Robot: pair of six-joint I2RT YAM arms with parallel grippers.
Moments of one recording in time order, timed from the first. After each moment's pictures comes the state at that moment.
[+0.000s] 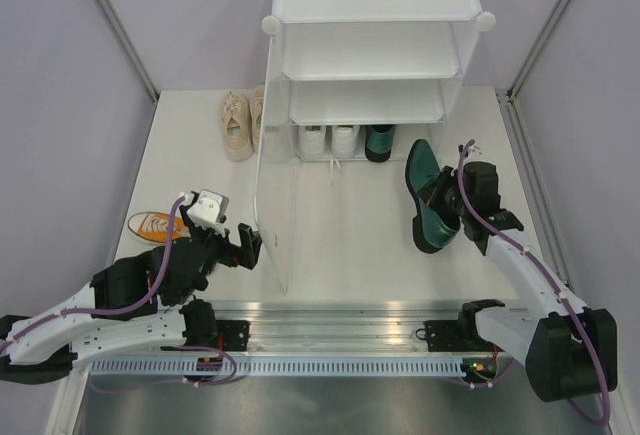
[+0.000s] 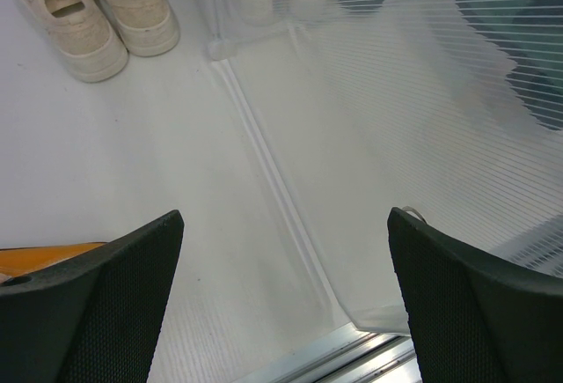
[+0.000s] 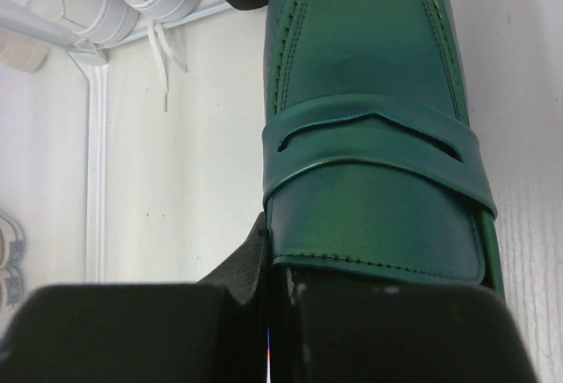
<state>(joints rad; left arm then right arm) -1.24 0.49 0.88 -0.78 -0.76 -0.38 0.14 1.04 0.63 -0.14 -0.20 0.51</state>
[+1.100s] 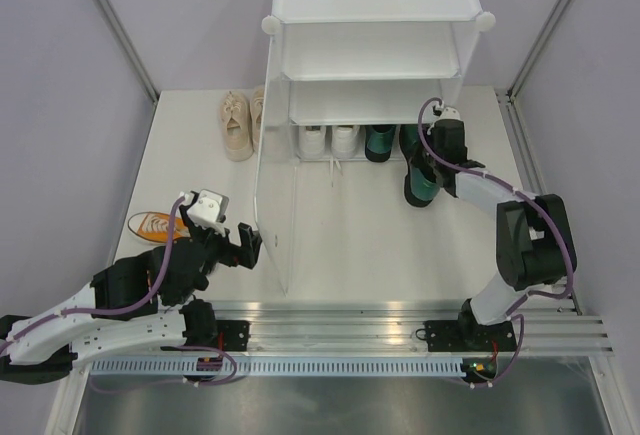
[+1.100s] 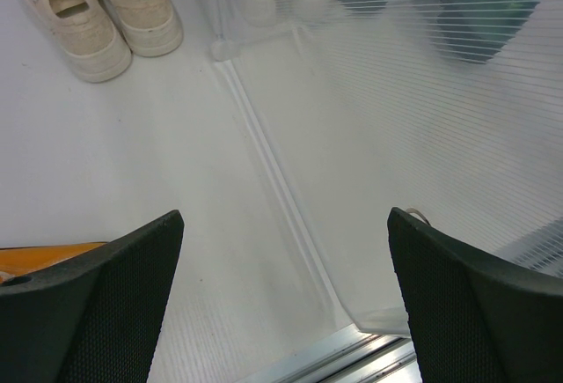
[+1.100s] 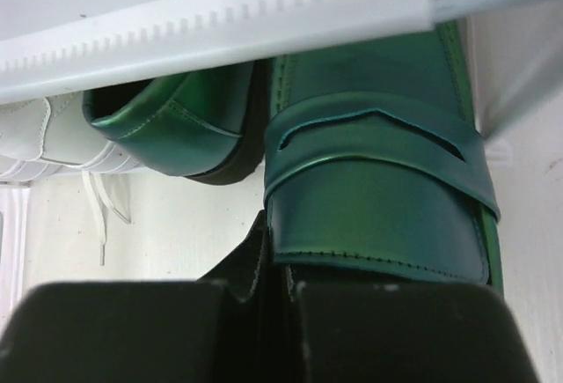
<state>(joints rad) -1.24 0.49 0.88 -0.78 -0.77 -0.38 0.16 1.64 0.97 0.13 -0.05 0.40</state>
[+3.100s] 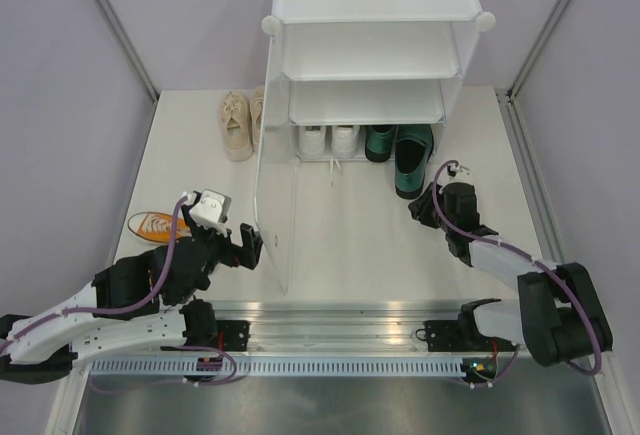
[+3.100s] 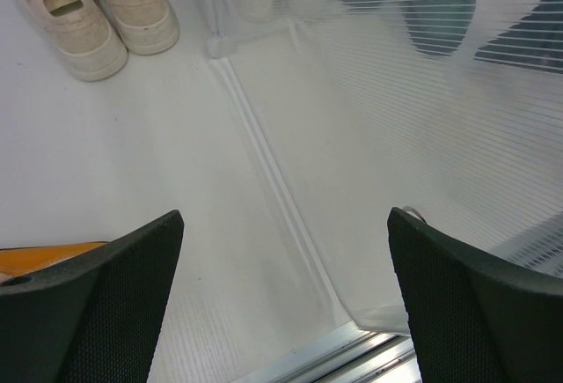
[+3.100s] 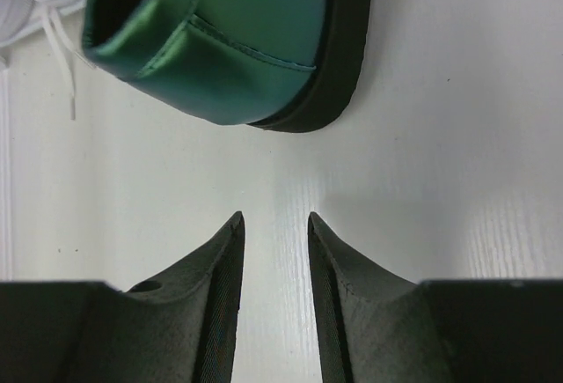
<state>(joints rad) -1.24 0.50 0.88 -0.78 -0.76 -0.38 0.21 1.17 0.39 0.24 -0.04 0.54</state>
